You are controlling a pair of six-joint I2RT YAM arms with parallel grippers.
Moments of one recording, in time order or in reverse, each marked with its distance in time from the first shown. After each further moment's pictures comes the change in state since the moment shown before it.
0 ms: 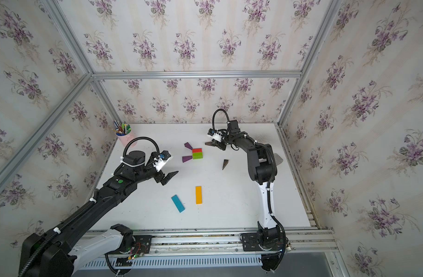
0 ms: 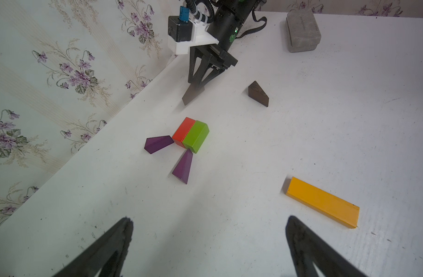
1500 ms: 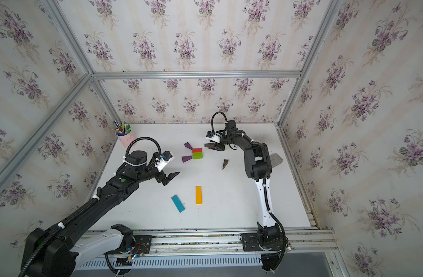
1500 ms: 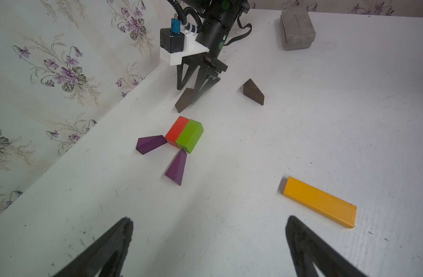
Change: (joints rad) left arm 0.000 0.034 -0.009 0.028 0.028 0.000; right arm 0.004 0.093 0.113 -0.103 -0.074 -0.086
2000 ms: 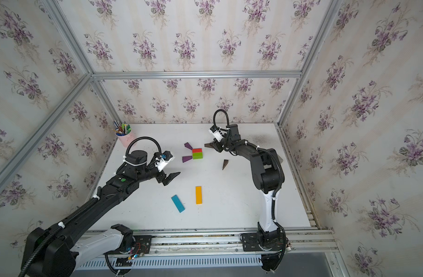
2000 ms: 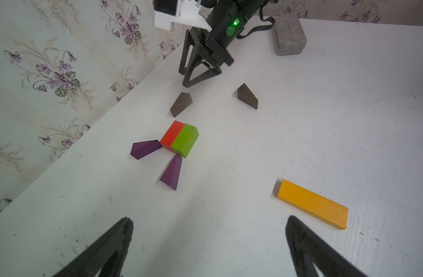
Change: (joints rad) left arm 0.000 0.005 0.005 0.006 0.032 -0.004; right arm 0.069 -0.330 -0.470 0.435 0.276 0.673
